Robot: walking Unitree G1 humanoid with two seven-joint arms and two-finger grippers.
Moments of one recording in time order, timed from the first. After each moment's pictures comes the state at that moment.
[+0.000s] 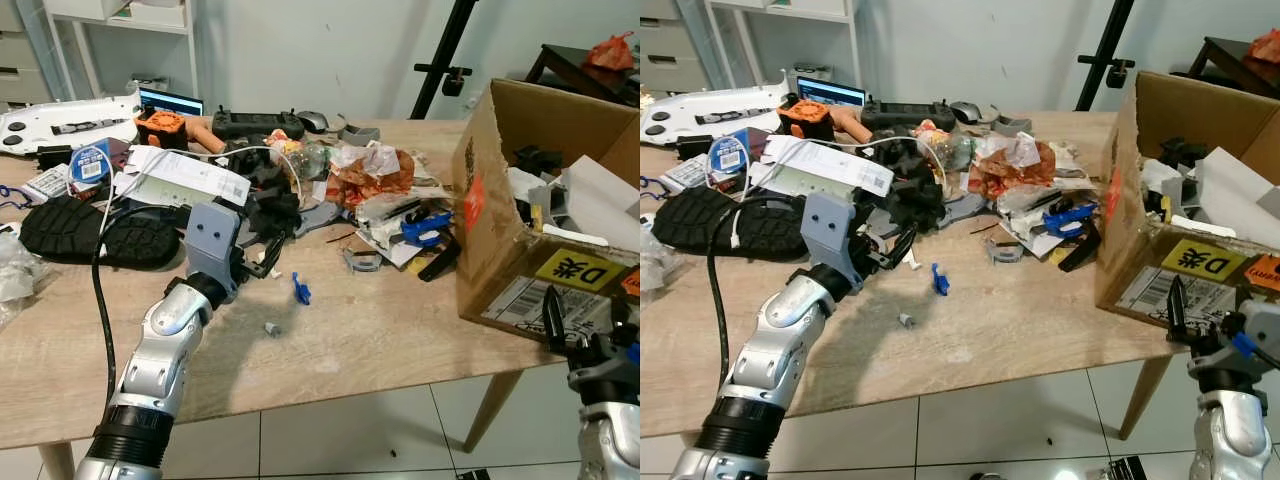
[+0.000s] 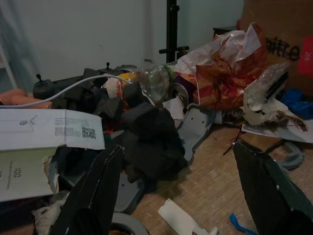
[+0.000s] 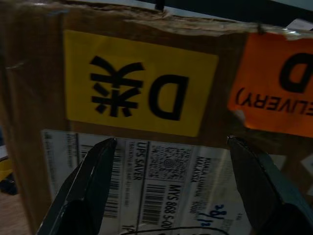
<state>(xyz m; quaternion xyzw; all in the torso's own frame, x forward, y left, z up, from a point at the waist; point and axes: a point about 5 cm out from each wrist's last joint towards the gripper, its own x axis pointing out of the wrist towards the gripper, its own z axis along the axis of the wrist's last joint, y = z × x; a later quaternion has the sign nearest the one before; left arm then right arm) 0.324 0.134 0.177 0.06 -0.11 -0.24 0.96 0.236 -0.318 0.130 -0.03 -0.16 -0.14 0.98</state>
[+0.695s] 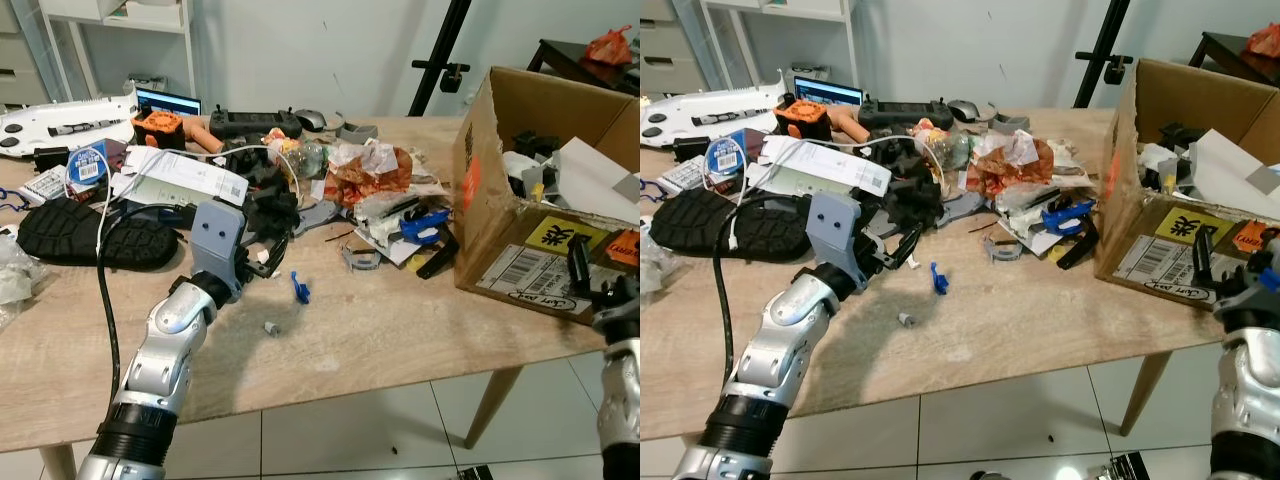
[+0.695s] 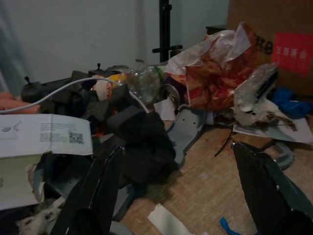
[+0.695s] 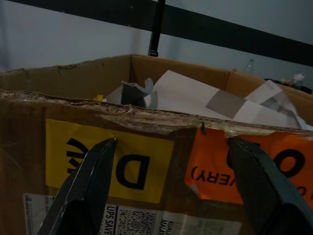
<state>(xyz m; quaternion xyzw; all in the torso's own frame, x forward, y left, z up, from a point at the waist) 0.325 0.127 0.179 0.05 -0.11 -0.25 0.96 0.280 -0.344 0.180 -0.05 -0.21 -0.14 0.97</state>
